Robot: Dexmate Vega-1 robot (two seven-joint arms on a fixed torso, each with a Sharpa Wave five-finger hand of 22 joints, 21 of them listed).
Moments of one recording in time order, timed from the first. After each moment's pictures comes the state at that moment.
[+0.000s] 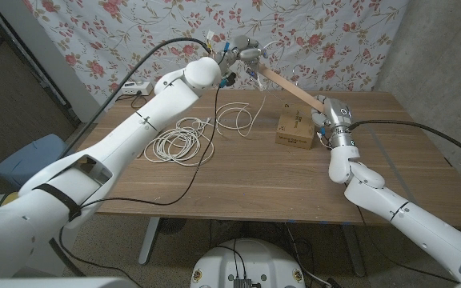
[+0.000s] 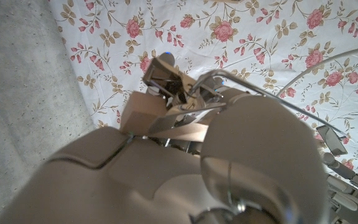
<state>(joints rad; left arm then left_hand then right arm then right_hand) 0.32 0.49 0.70 -1.77 -0.08 0.41 -0.02 0.92 0.17 0.62 0.13 0.37 0.68 0.08 0.69 0.76 1.09 -0.09 1.21 1.17 1.17 -0.19 0.61 0.76 0.43 0.09 1.25 0.20 -0.89 -0.70 -0.56 -1.68 -0.48 -0.31 -0.68 0.95 0.08 0.55 0.14 0.27 0.70 -0.08 0.48 0.71 0.87 -0.15 1.14 1.19 0.90 -0.12 1.55 1.24 0.49 -0.05 1.49 0.19</state>
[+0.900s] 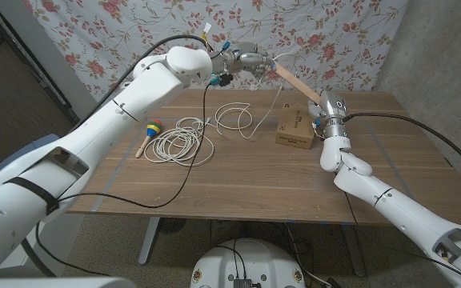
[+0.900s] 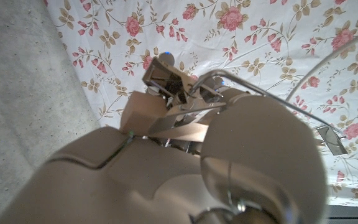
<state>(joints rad) 0.31 0.63 0.66 -1.92 -0.32 0.50 -0.25 0.93 0.16 0.63 0.13 0.37 0.68 0.09 0.69 0.75 1.08 -0.09 1.21 1.19 1.16 -0.18 0.63 0.83 0.43 0.09 1.27 0.20 -0.78 -0.60 -0.57 -1.55 -0.41 -0.29 -0.73 0.95 0.08 0.55 0.13 0.27 0.71 -0.09 0.49 0.70 0.88 -0.16 1.14 1.20 0.90 -0.12 1.55 1.24 0.49 -0.05 1.51 0.19</state>
